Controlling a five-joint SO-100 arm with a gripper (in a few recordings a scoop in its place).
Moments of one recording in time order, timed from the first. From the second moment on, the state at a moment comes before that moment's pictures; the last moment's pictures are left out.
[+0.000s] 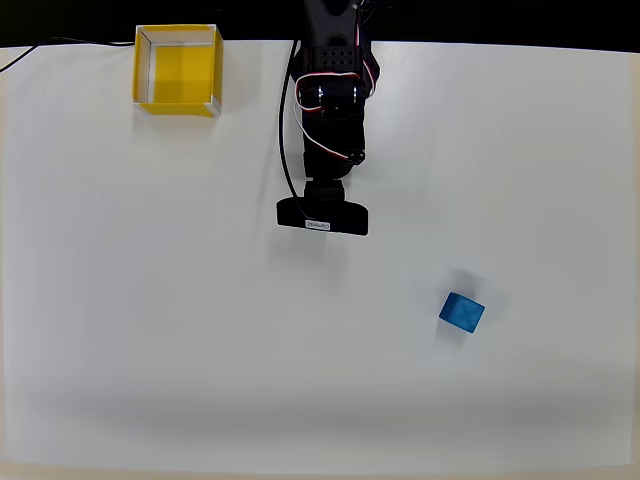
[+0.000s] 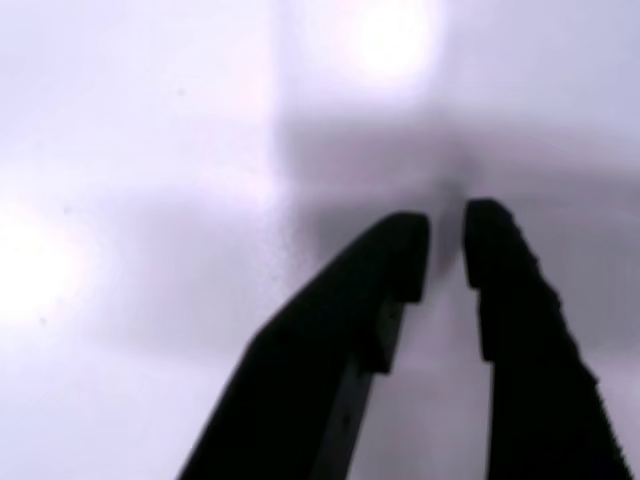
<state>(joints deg) -3.6 190.3 178.7 77.1 -93.8</state>
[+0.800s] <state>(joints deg) -3.0 134.6 172.4 -13.9 -90.5</state>
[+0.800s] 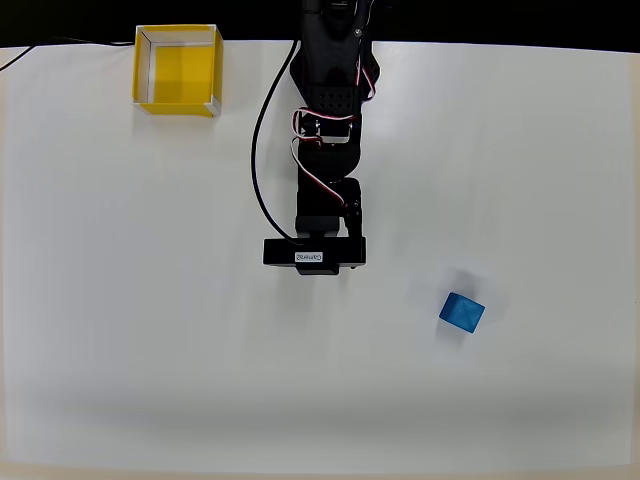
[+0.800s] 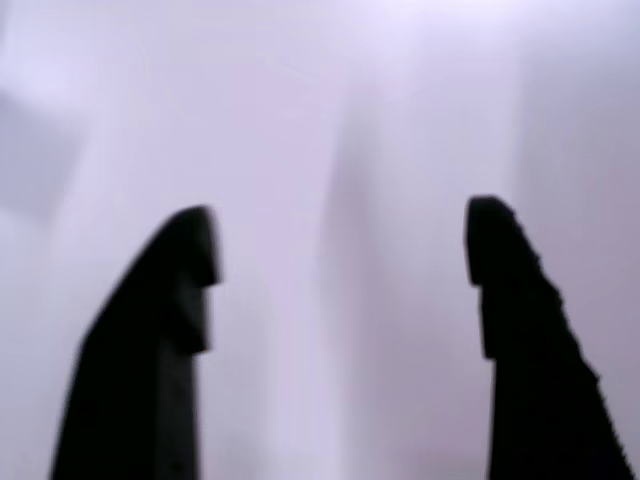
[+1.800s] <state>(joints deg) -23.4 80.1 136.8 -40.4 -84.1</state>
